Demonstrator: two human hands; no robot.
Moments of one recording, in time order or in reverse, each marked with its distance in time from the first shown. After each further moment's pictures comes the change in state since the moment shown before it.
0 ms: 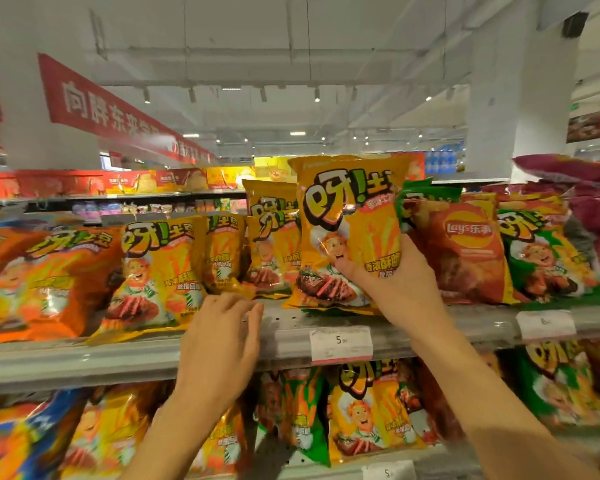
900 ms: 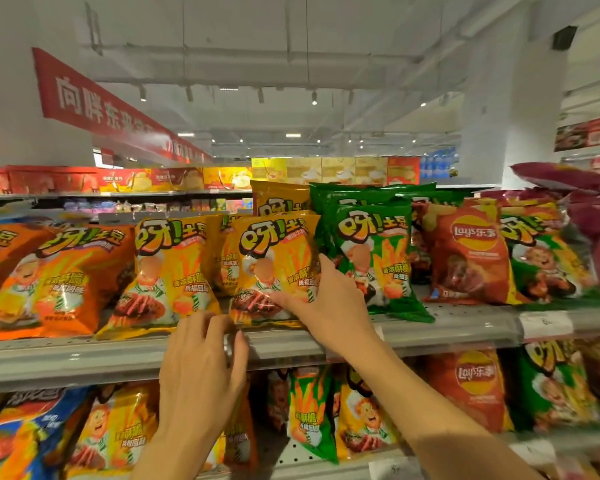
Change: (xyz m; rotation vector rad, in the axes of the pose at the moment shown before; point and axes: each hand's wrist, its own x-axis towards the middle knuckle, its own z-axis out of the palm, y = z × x) left_hand -0.037 -0.035 -0.006 0.128 0.125 -0.070; right_hand -0.017 -0.020 0.093 -0.377 -0.255 0.005
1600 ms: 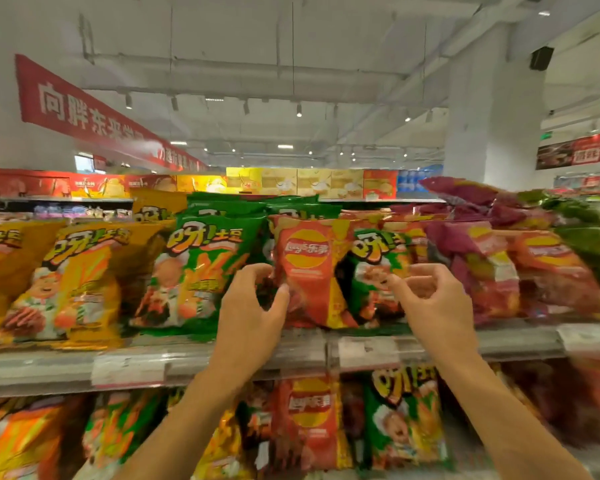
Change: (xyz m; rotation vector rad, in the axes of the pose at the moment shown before) left_hand 0.067 0.331 0.106 -0.646 -0.101 -0.179; right_hand 0.003 0.284 -0.278 0.241 0.461 0.100
